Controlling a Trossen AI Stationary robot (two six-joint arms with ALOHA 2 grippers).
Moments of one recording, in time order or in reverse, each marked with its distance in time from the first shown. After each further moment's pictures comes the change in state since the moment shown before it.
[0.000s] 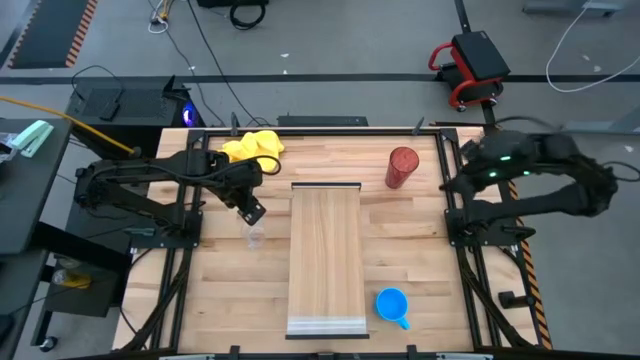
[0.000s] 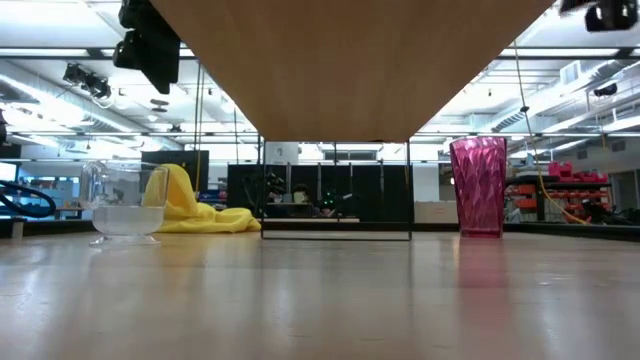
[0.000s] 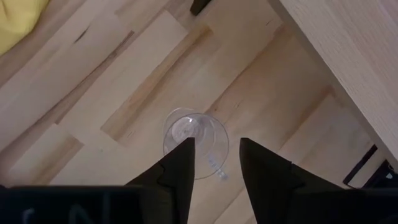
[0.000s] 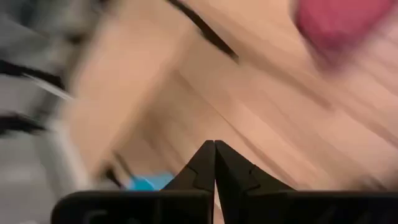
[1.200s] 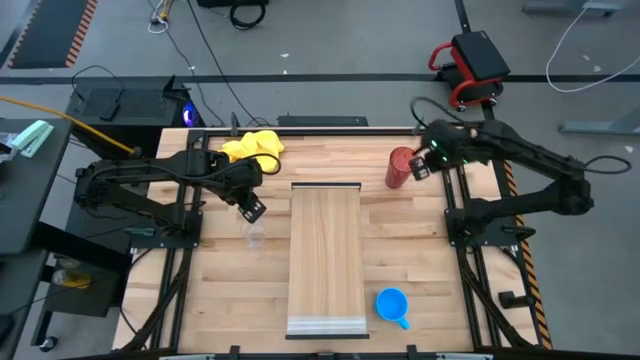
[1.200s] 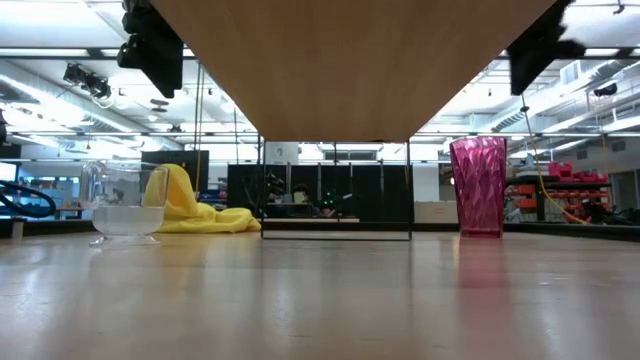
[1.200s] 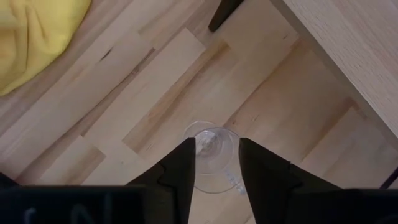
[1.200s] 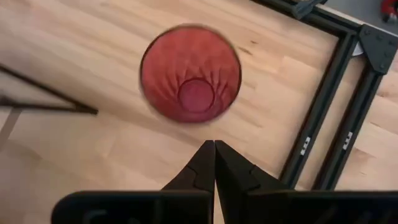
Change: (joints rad) left arm 0.000 0.000 -0.001 0.000 -0.090 0.029; right arm -0.305 0.340 -0.006 0.012 0.306 -0.137
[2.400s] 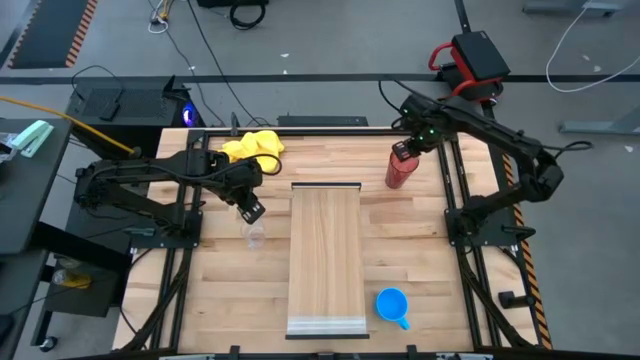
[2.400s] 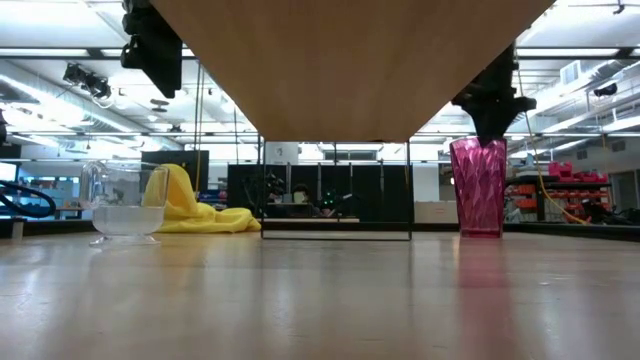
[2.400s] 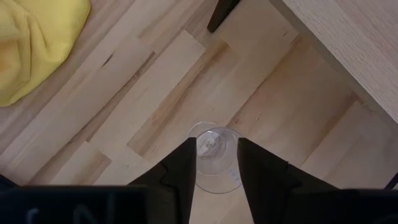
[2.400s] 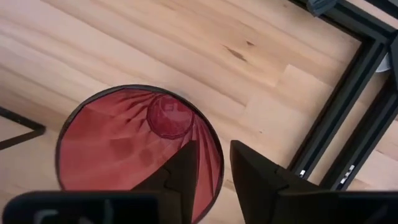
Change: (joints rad) left arm 0.000 0.000 0.000 -0.001 -0.004 0.051; right arm -0.346 0.310 0.000 0.147 -0.172 -0.353
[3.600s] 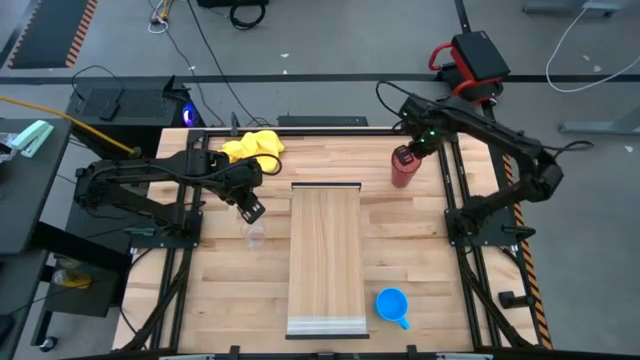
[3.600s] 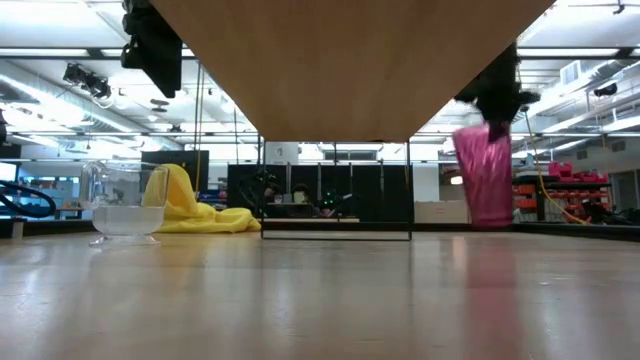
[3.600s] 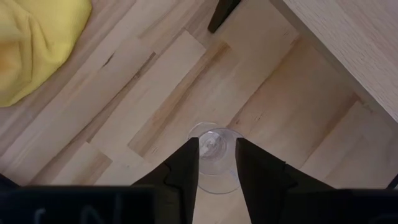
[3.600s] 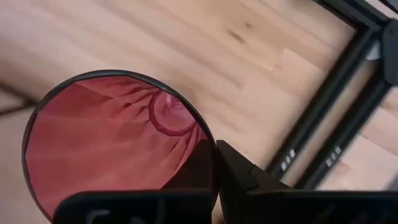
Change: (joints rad) left arm 0.000 0.000 0.000 0.000 -0.005 0.001; right arm 0.047 -0.021 0.043 -0.115 0.009 -0.006
